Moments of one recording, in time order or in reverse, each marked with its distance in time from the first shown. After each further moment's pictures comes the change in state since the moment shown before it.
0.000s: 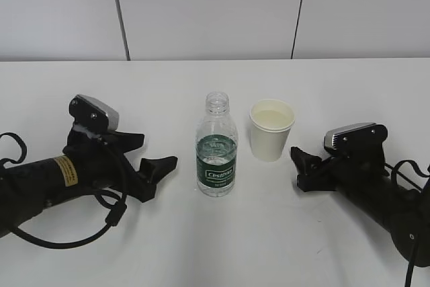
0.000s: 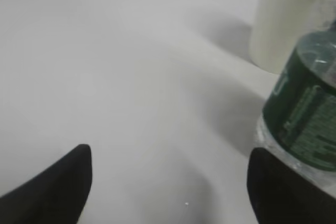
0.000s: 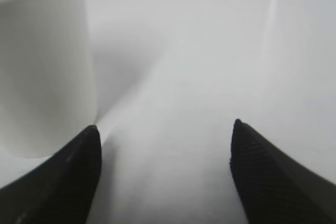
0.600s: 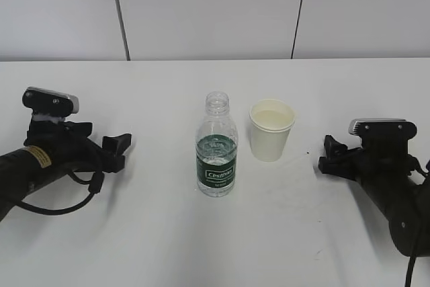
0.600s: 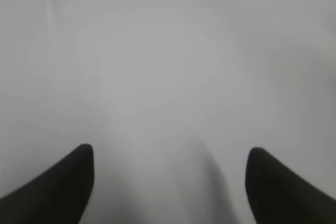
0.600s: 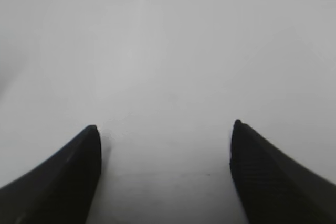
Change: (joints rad) left arm 0.100 -0.002 0.003 -0.295 0.039 0.100; right arm 0.002 -0.002 -0.015 0.344 0.004 -0.019
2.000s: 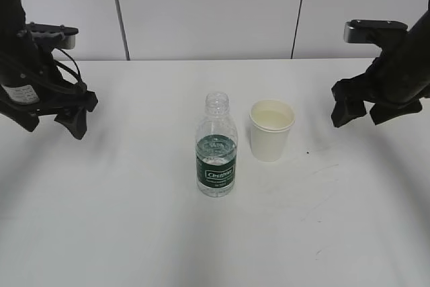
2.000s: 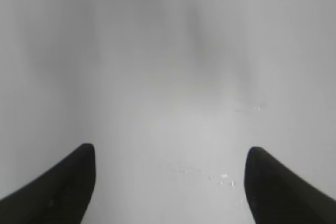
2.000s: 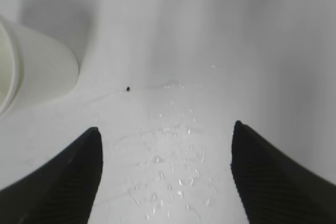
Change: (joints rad) left arm 0.007 -0.205 -0.725 -0.130 1.900 0.000; right arm -0.087 -0.486 -0.595 -0.033 1.959 -0.114
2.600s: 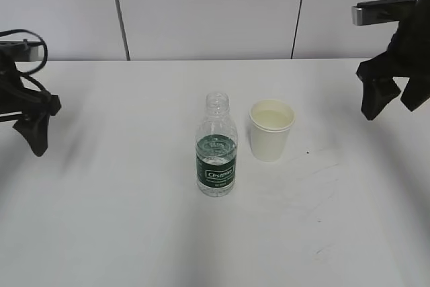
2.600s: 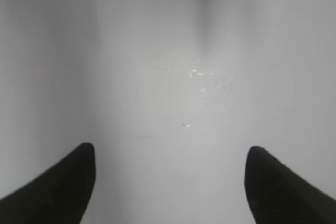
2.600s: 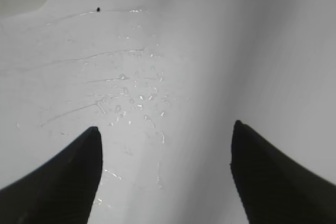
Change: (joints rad) left arm 0.106 -0.003 -0.024 -0.065 0.273 0.002; right arm -0.001 0.022 -0.269 -0.160 0.484 -0.002
